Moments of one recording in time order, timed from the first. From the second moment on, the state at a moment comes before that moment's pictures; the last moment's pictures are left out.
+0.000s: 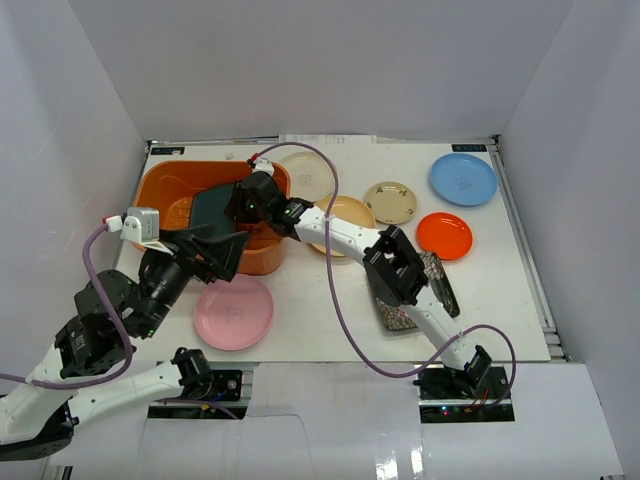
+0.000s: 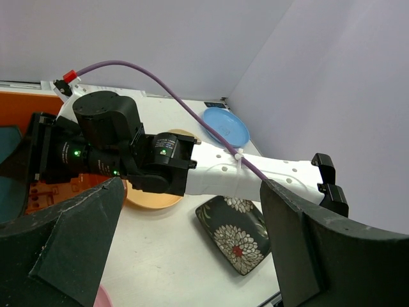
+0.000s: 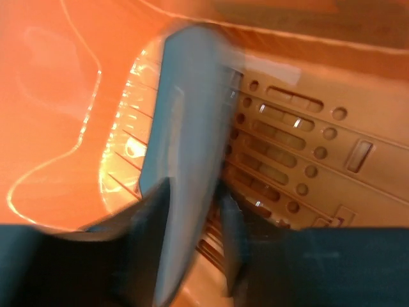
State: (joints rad) left arm -1.07 0.50 1.07 -0.43 -0.58 -0.39; right arm 0.97 2.44 2.15 -0.15 0.09 0.76
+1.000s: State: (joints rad) left arm -1.07 0.79 1.11 -0.42 -0.46 -0.54; right arm 0.94 1.40 1.23 0.00 0.34 0.49
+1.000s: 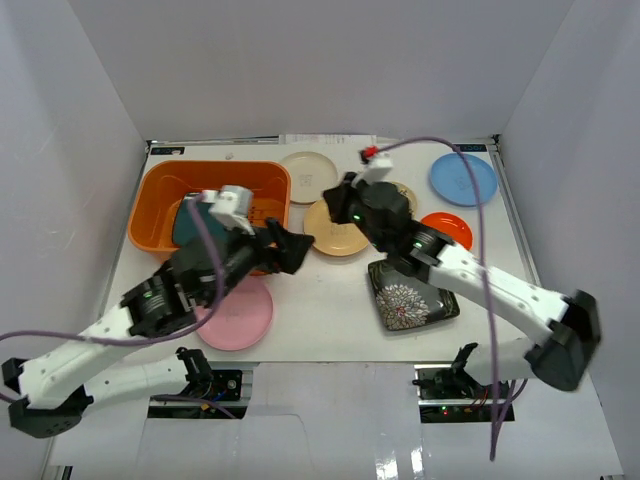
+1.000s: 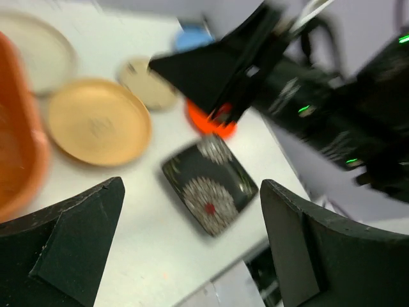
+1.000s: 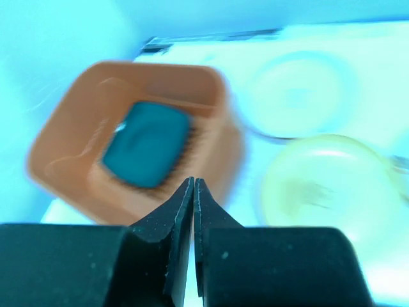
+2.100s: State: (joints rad) left arm -1.08 1.94 0.83 0.61 0.01 -1.15; right arm 0.69 0.41 0.49 -0.42 0.38 0.54
